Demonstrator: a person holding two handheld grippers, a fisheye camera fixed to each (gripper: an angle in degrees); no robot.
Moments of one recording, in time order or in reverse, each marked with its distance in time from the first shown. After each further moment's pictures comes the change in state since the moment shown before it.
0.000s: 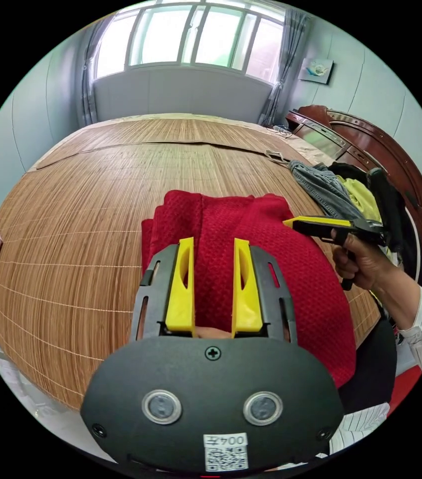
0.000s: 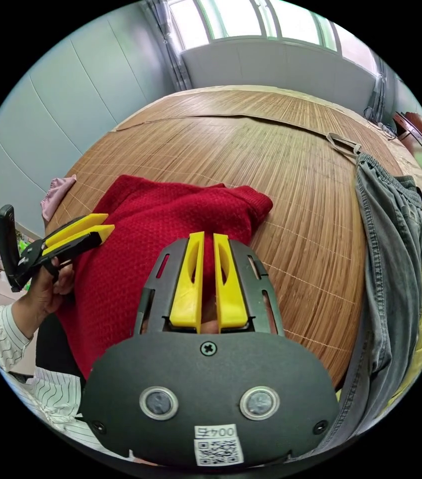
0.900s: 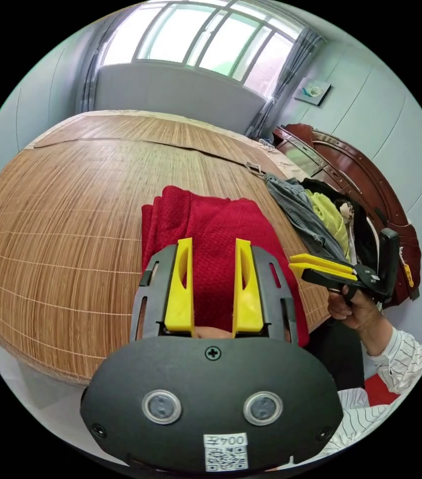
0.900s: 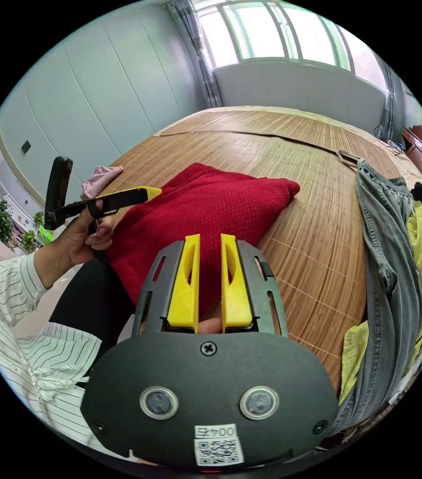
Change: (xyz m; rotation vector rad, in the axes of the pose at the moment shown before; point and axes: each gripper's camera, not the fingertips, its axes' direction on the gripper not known) left arm -0.017 0.044 -0.092 0.062 0.146 -0.027; right arm -0.130 0.118 -0.082 0.086 -0.139 -0.100
